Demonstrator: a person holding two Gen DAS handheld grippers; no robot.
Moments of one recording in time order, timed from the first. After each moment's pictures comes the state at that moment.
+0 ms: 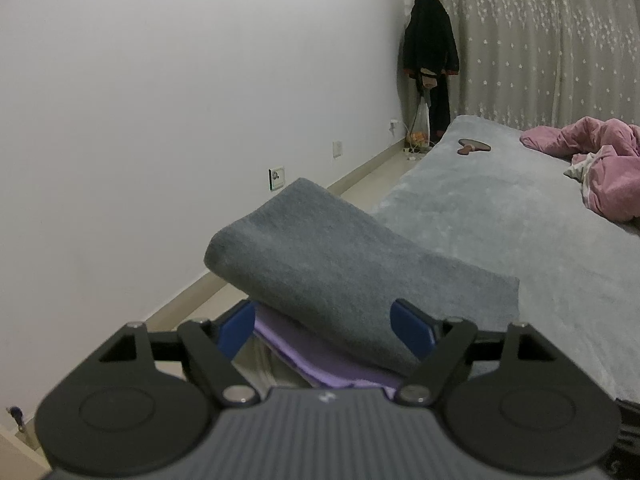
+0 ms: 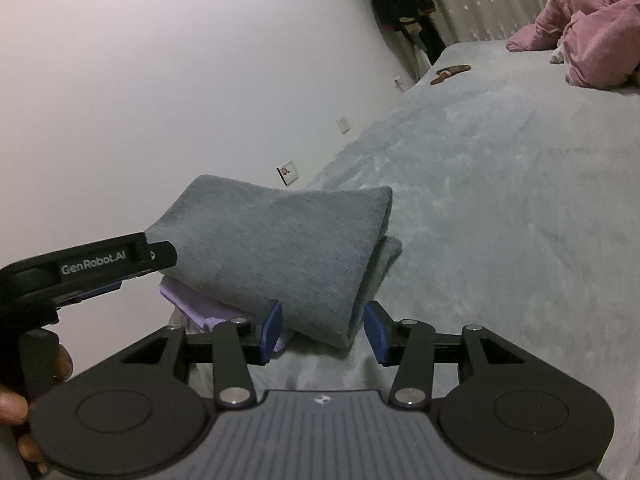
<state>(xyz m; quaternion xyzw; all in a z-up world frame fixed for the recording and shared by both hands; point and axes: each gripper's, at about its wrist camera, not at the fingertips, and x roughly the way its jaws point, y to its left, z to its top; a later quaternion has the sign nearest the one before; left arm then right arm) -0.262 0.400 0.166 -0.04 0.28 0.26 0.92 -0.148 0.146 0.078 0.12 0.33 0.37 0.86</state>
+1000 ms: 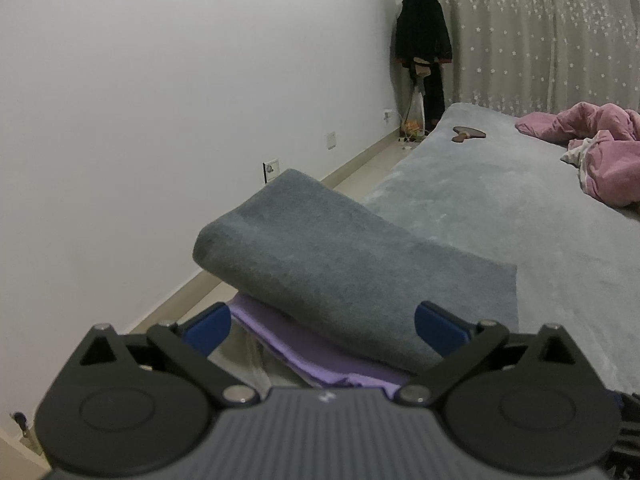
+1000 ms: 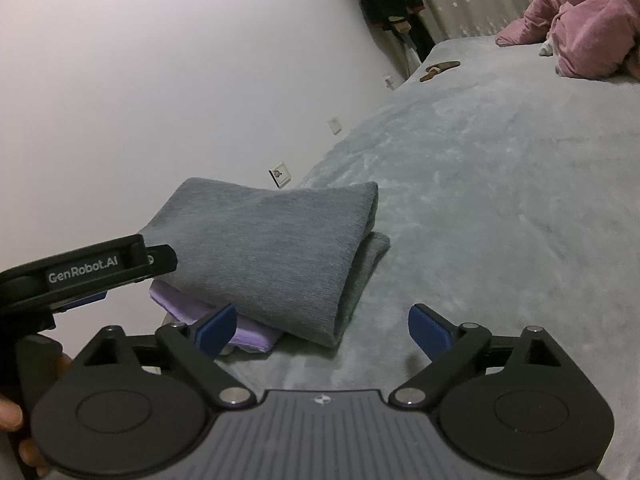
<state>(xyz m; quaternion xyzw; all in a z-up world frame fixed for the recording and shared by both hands) -0.256 0.399 0.161 -0.03 0.30 0.26 0.92 -0.147 0.141 0.072 0.13 0.34 0.36 0.86</state>
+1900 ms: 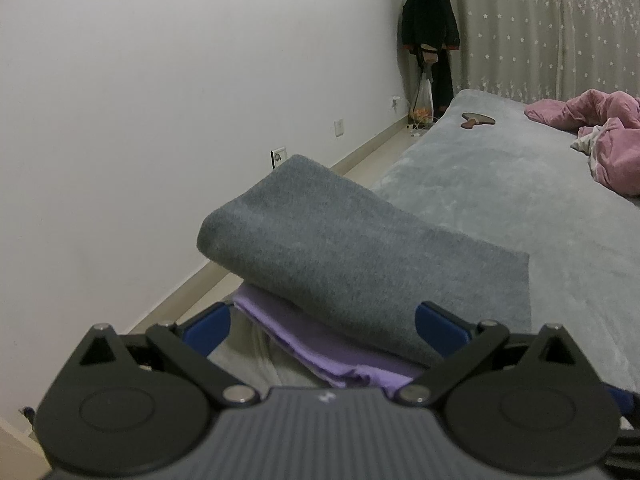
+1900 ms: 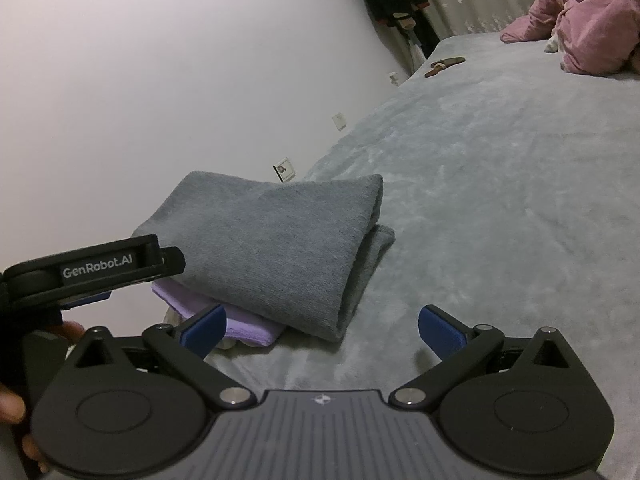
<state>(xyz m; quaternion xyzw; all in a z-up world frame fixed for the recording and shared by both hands) -0.251 0.398 0.154 -0.02 0.31 0.27 0.91 -0.147 0.142 0.068 0.13 0.34 0.37 0.86</state>
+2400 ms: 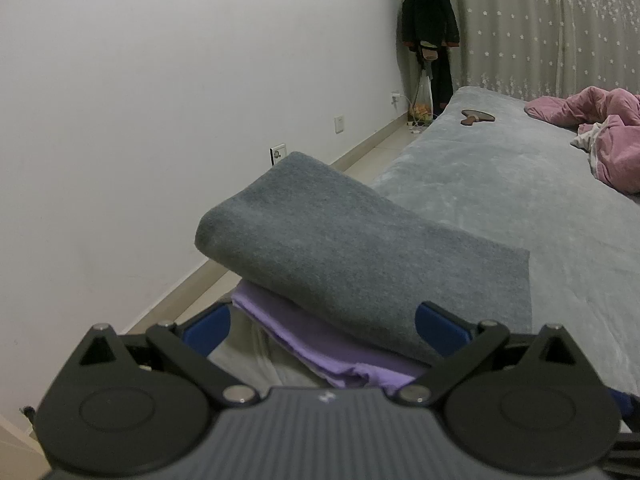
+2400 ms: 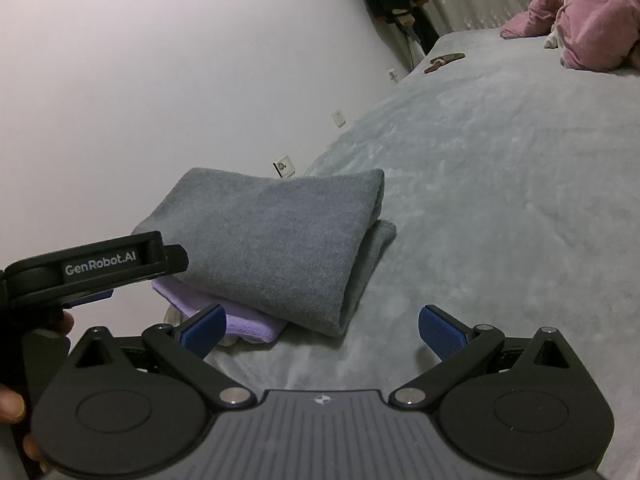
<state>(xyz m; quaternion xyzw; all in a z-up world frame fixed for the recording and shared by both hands) -0.250 0.398 0.154 -0.02 0.32 0.26 0.91 -0.147 0.144 0.066 0.13 0.35 0.37 0.85</state>
